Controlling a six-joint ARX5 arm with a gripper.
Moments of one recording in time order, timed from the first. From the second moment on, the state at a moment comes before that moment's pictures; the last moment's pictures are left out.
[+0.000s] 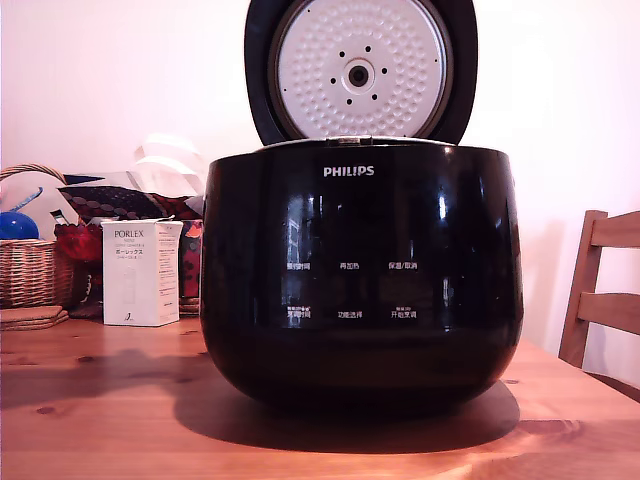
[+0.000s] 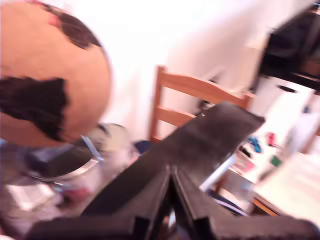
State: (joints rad) arm -0.53 1.59 1.75 -0.46 0.37 0.03
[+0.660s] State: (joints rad) arm -0.40 1.60 1.75 -0.34 0.42 0.11
